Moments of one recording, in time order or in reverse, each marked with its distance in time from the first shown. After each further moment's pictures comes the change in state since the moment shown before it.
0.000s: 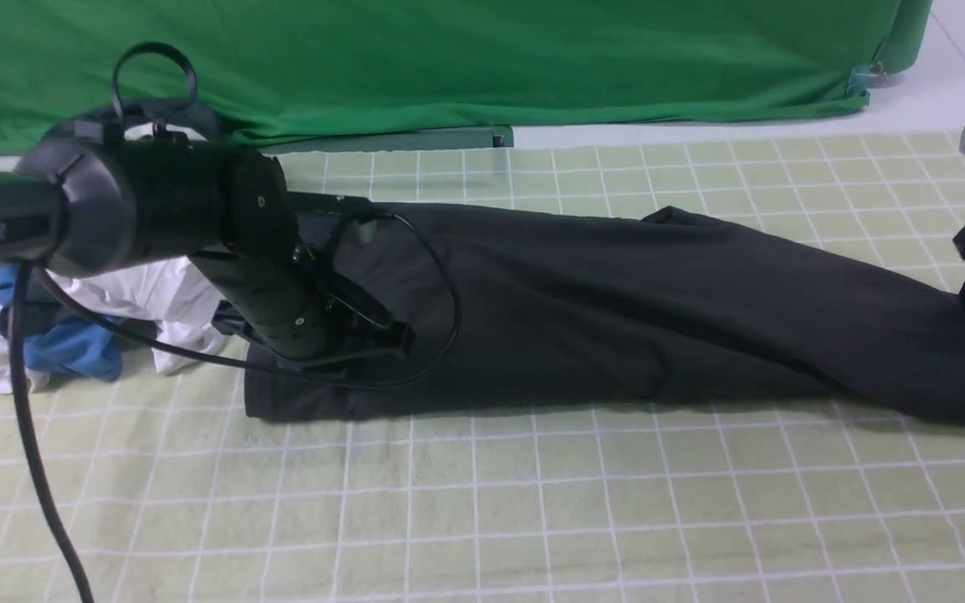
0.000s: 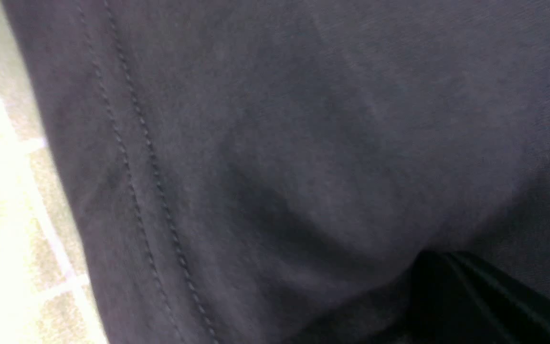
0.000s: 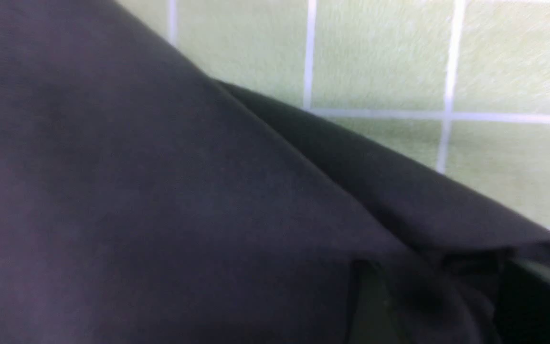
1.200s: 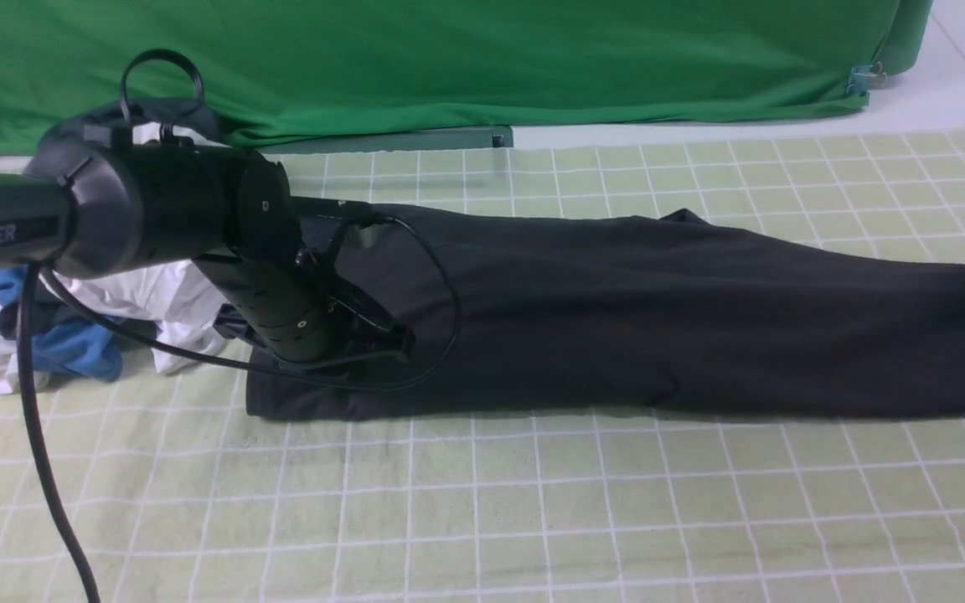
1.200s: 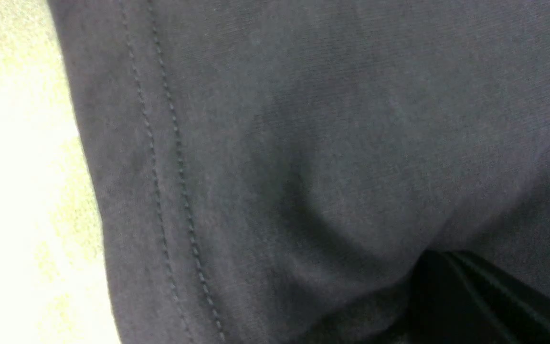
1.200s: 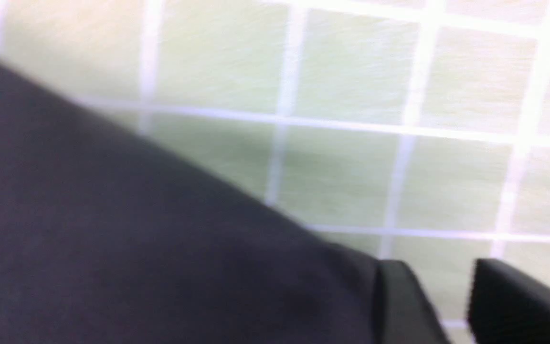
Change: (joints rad) right arm 0.002 0.064 -0.178 -0.216 -0.024 0.036; left arm 0.000 0.003 0.000 0.006 0.000 -0.008
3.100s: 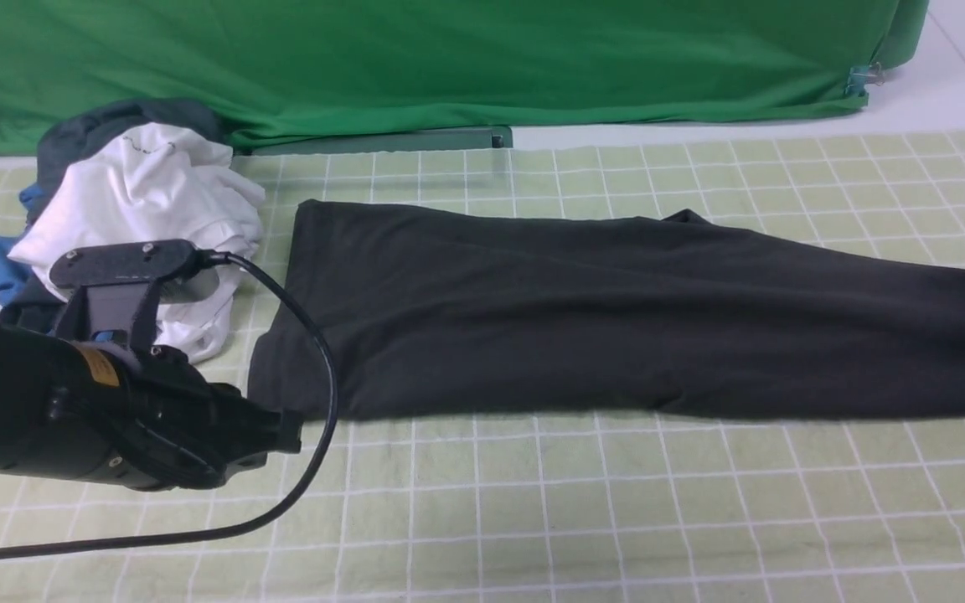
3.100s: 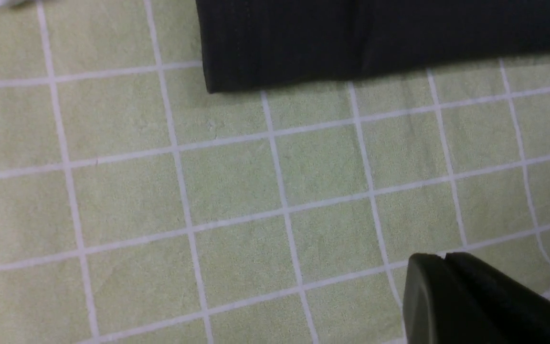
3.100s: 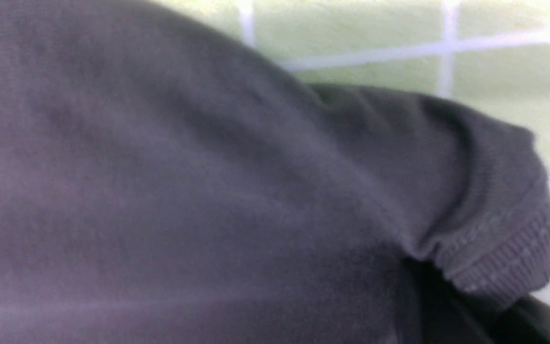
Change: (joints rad) right arm -0.131 0.038 0.061 0.125 0.151 0.043; left arm 0.000 -0.712 0.488 -0.078 -0.023 -0.093
